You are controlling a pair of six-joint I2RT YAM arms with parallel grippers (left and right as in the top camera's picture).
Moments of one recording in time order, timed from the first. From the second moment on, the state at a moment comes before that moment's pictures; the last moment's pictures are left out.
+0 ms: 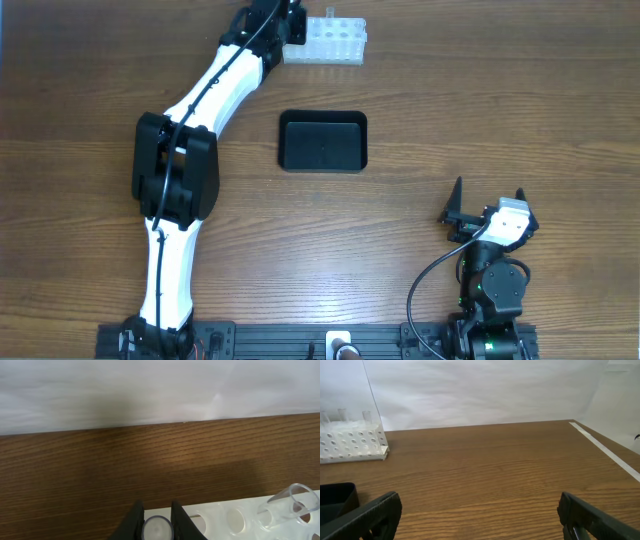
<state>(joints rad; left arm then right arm) -0.34 2.35 1.96 -0.24 -0.12 -0.16 0.06 0.01 0.01 -0.05 0.27 0.00</state>
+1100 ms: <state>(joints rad) -0.45 1.86 2.00 -0.82 -0.22 -0.31 0.06 0.01 0.01 -0.05 0.27 0.00</state>
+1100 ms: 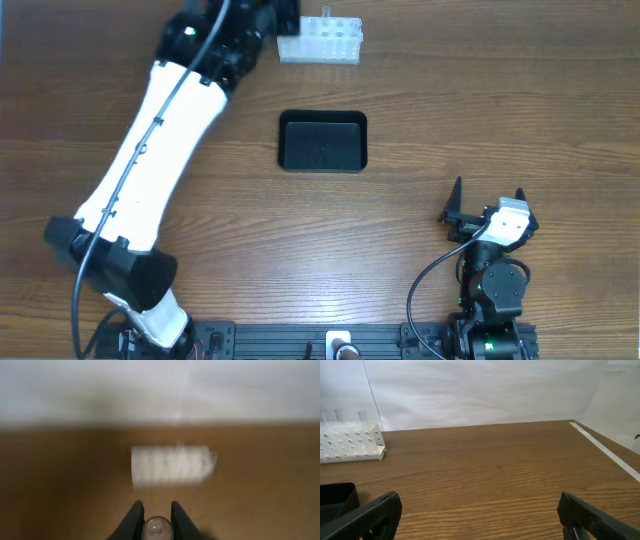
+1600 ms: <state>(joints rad) -0.53 2.07 1.91 -1.07 -0.25 -0.59 0.06 0.01 0.01 -0.05 0.27 0.00</state>
